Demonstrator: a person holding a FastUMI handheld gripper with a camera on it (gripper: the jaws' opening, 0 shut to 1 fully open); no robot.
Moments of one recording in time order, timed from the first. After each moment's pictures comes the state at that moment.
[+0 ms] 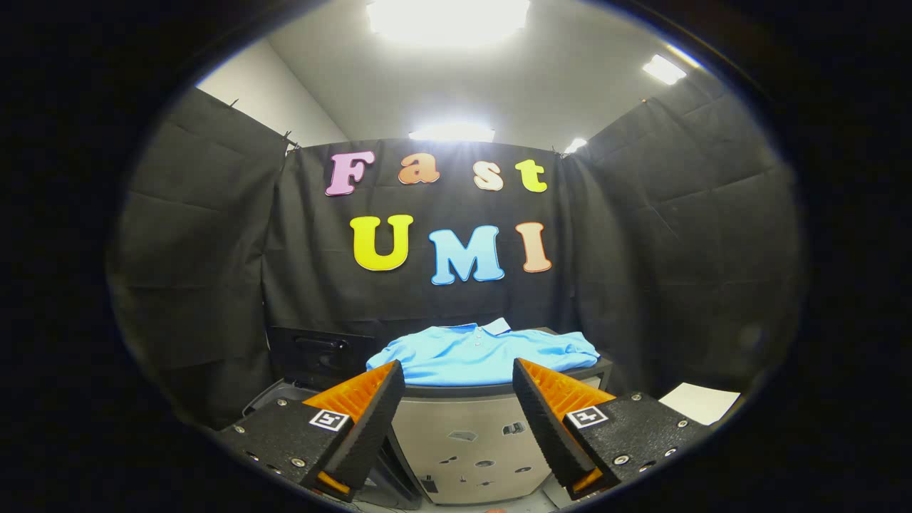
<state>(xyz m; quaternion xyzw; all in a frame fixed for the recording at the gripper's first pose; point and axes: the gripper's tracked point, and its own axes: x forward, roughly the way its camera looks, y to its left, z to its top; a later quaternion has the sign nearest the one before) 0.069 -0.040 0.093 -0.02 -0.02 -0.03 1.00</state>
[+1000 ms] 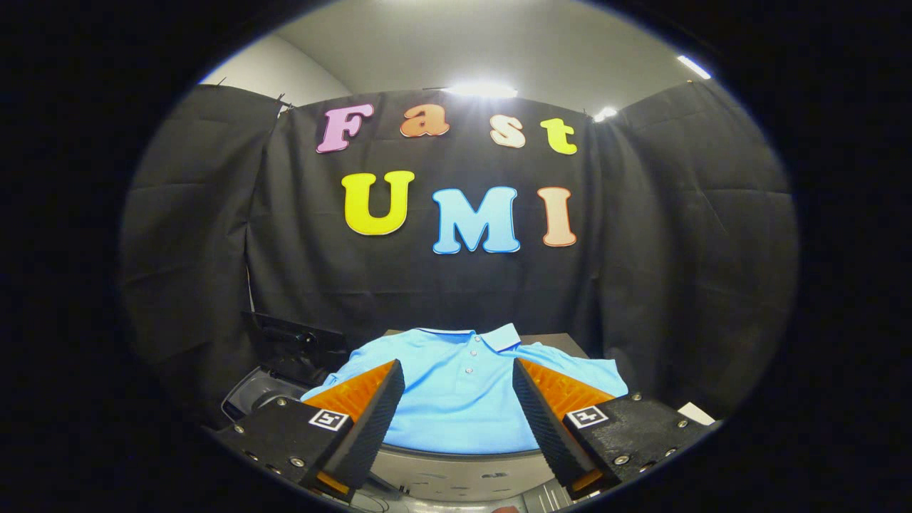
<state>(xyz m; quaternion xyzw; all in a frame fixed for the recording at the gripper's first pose) 0.235 -0.075 0.108 -0.05 0.09 0.00 0.99</state>
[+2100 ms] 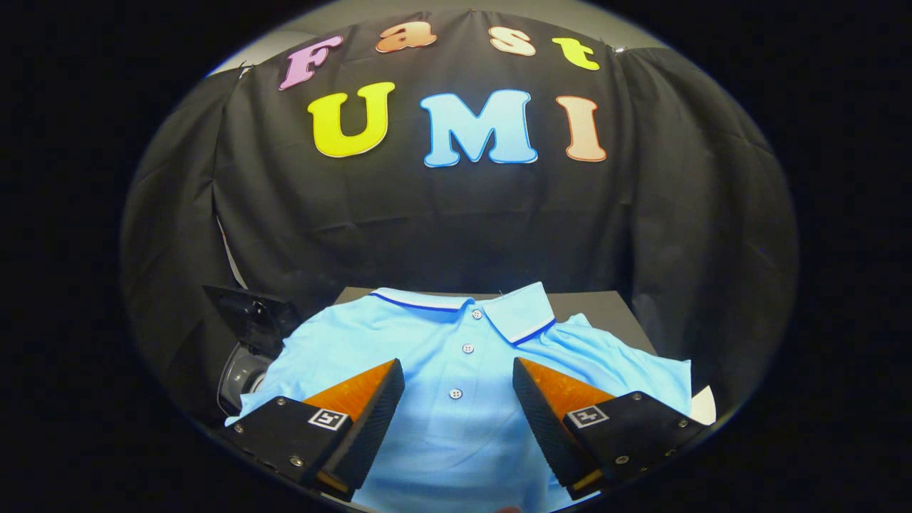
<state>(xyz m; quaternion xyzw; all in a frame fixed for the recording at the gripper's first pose) 0.371 -0.096 0.021 -0.04 0.29 0.01 0.96</state>
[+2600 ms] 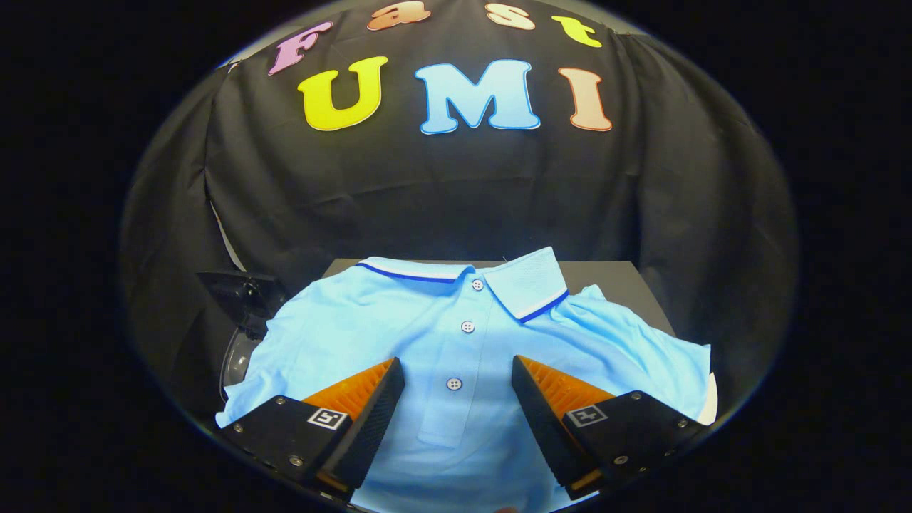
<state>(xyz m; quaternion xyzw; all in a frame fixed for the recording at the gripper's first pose) 0.369 -0.096 -0.004 -0.02 0.35 0.01 0.94</state>
